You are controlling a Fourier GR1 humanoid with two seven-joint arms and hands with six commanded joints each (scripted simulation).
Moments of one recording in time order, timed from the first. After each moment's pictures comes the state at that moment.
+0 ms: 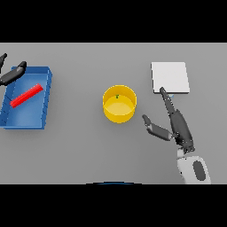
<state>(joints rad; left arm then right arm) -0.49 0.62 -0.08 -1.14 -0.09 -0.06 0.43 0.03 -0.11 0.18 -1.67 0.32 -0.01 -0.09</state>
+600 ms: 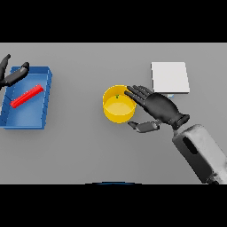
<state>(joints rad) -0.49 0.59 -0.08 -1.15 -0.07 -0.05 0.44 -0.36 -0.39 0.45 -1.51 0.73 0.22 -0.12</state>
